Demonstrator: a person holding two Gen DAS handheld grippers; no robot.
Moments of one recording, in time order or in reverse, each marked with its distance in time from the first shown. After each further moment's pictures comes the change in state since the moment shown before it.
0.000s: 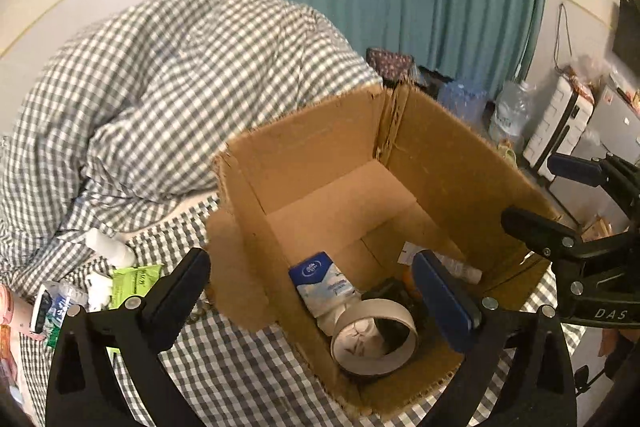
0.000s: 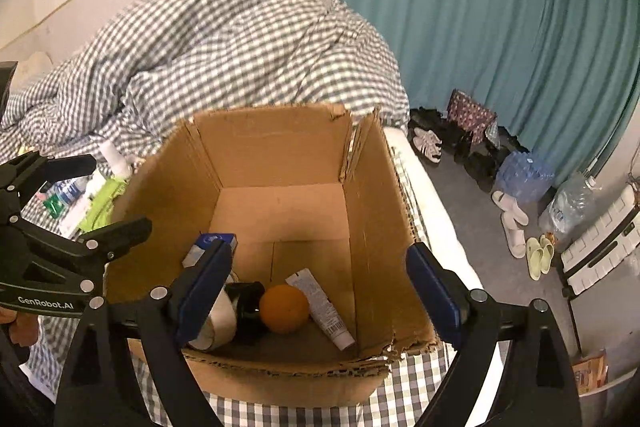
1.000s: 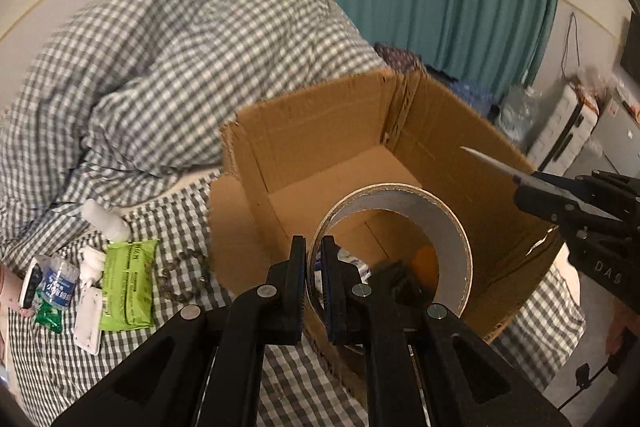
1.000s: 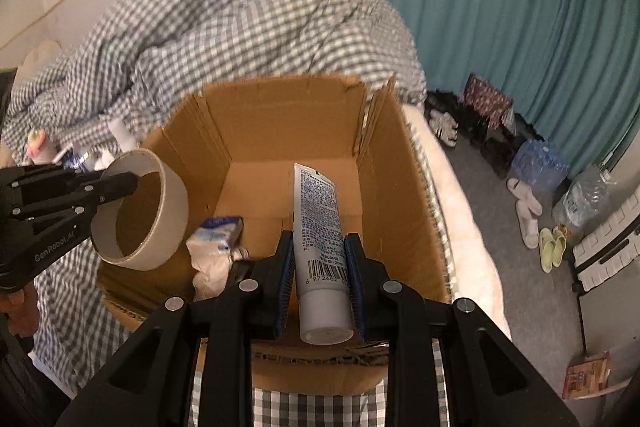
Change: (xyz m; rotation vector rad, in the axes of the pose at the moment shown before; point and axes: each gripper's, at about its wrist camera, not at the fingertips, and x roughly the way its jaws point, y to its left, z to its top) left arm 0.018 0.001 -0.021 -0.047 0.051 -0.014; right arm 0.027 -0.003 -0.014 -0.021 0.102 0.065
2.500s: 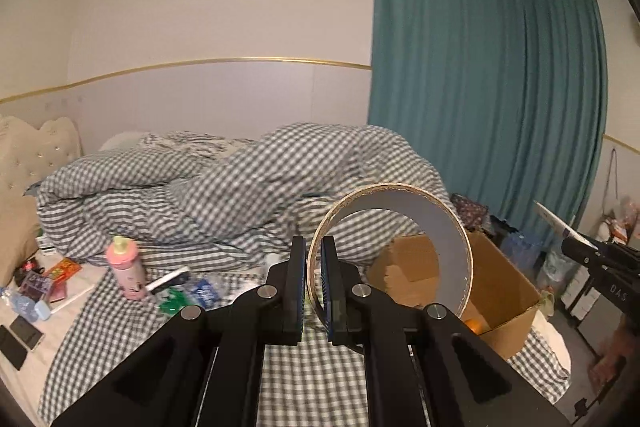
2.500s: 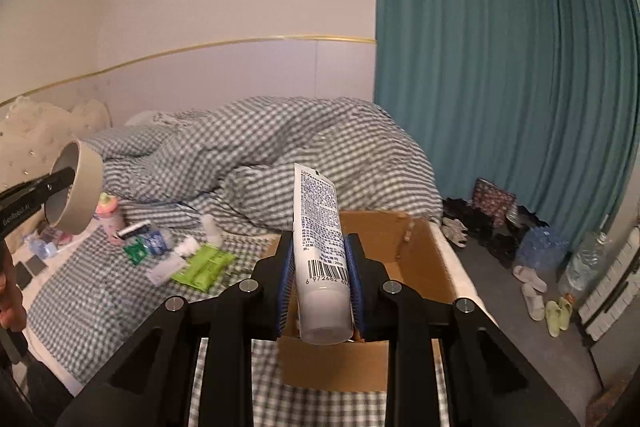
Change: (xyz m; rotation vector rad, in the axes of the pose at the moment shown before) left arm -0.264 0.114 -0.100 -0.273 -0.519 0.244; right arm -0.190 0.099 -0.028 -0.031 -0.448 0.026
